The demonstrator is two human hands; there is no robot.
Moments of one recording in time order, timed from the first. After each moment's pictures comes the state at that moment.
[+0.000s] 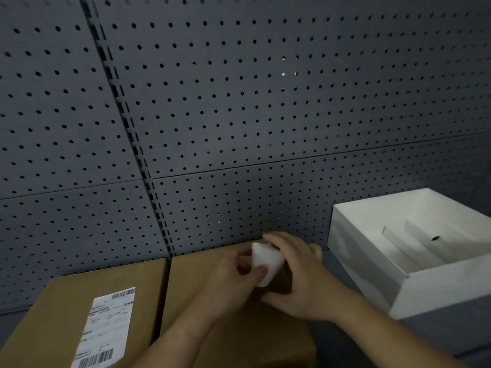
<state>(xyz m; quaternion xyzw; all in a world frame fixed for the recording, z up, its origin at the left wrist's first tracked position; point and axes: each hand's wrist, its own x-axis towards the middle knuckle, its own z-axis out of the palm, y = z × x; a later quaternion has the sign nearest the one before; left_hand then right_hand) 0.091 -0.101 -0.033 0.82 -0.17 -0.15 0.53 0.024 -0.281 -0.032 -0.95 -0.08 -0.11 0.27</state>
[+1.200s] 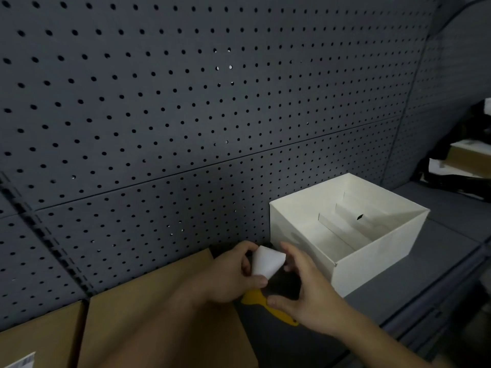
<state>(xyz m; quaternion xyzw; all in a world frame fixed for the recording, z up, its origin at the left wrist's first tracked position) 0.127 -0.214 -0.039 0.83 -0.44 -0.23 0.27 -0.031 -0.366 -0.078 -0.88 0.12 -0.14 0.43</state>
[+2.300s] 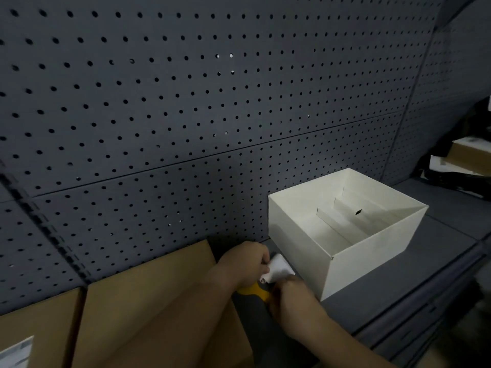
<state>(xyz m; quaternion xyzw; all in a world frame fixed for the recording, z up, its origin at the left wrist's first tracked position) 0.124 -0.264 -0.065 0.86 -0.47 -0.16 0.14 -0.012 -0.344 -0.127 -0.95 0.23 -0.02 0.23</state>
